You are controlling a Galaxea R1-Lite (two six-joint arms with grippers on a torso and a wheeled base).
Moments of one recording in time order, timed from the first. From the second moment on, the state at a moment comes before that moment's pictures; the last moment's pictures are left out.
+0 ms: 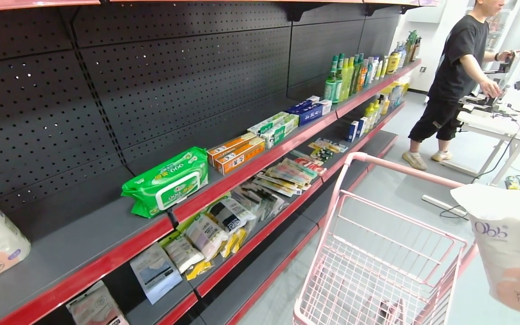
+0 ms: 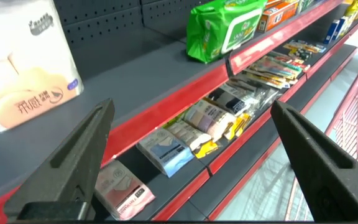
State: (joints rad) left arm 0.00 0.00 0.00 0.00 0.03 0.01; right arm -0.01 0.87 -0.72 0.30 -0.01 -0.29
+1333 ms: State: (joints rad) left arm 0.00 0.00 0.00 0.00 0.03 0.01; right arm -0.01 0.88 -0.68 0.29 -0.03 -0.32
